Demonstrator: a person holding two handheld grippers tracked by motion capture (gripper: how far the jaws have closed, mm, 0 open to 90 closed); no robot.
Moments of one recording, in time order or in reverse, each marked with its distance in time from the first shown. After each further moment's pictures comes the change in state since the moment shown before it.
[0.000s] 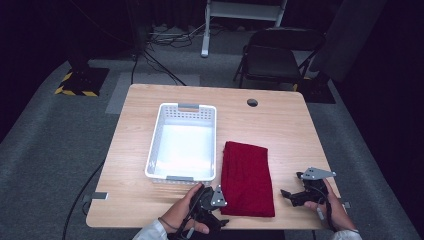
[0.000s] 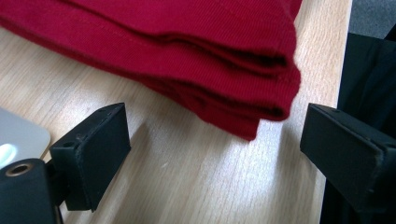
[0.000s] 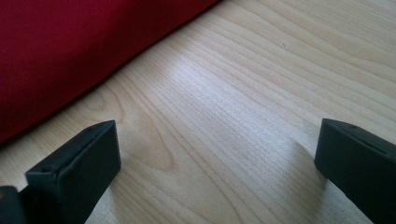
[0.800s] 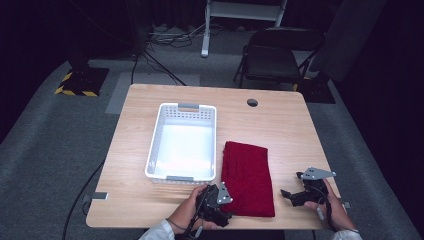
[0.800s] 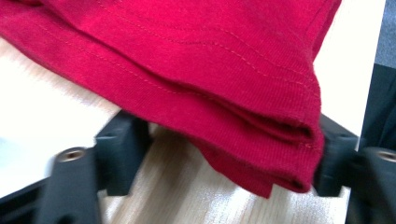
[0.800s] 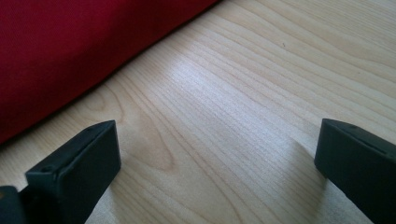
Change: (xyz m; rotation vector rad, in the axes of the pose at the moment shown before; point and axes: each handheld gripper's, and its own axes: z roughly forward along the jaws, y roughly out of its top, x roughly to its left) left arm -0.003 0.012 0.008 -0.046 0.069 -0.059; right arm 0.000 0.000 0.000 0.000 0.000 0.000
